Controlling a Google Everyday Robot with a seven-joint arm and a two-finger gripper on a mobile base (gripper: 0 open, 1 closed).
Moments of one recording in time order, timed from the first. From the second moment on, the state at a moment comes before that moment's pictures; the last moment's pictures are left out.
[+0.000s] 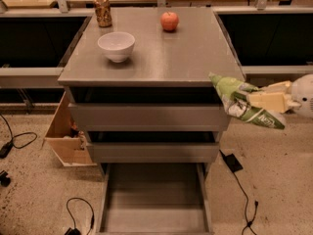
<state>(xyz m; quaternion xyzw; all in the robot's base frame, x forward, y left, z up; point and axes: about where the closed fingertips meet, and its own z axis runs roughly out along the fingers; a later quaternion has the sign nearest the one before) 0.521 -0.249 0.883 -0.34 0.80 0.25 0.43</state>
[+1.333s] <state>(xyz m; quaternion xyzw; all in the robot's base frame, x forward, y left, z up) 0.462 -0.190 0.644 -0.26 0.79 0.42 0.38</state>
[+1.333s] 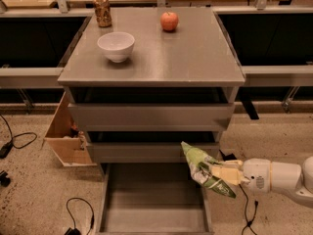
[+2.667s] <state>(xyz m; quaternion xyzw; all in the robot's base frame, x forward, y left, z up) 0.467 -0.189 0.335 -0.16 0.87 0.42 0.22</state>
